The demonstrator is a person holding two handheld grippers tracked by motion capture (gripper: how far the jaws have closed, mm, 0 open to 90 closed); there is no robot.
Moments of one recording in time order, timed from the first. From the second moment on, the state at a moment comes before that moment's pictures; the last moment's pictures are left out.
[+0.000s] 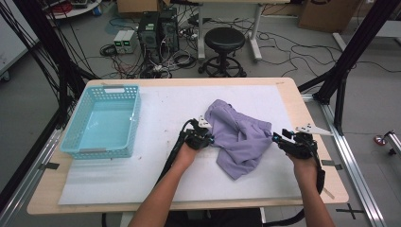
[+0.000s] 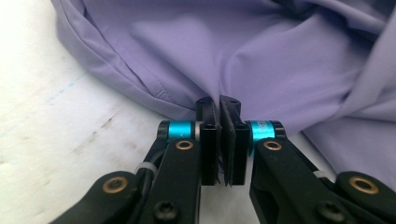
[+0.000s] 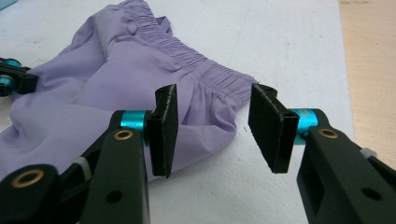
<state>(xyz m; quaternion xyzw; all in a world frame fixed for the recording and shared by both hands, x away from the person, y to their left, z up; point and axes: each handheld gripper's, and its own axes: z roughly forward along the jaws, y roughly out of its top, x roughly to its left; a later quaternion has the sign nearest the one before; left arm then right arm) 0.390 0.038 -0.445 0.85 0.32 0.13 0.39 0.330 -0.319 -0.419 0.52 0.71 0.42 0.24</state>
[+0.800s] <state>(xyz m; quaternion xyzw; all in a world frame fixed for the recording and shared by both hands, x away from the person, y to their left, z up) 0.288 0.176 -0.437 0.81 0.36 0.13 0.44 0.331 -0.225 -0.432 0.42 0.79 0.42 0.13</state>
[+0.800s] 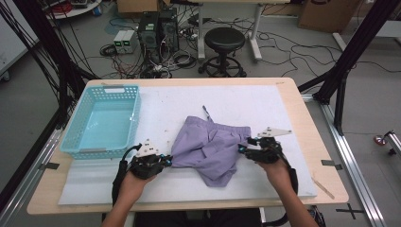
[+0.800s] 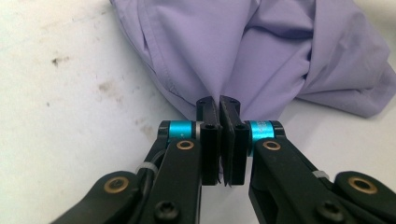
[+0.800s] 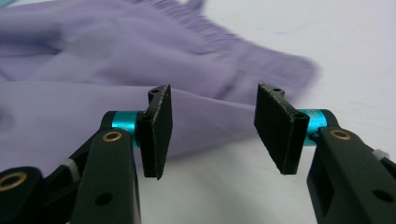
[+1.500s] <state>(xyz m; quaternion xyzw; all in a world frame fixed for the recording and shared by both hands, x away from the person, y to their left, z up) 0.315 0.167 -0.438 0.76 0.42 0.14 0.48 0.328 -0.247 -0.425 0.40 0.81 0.41 0.14</state>
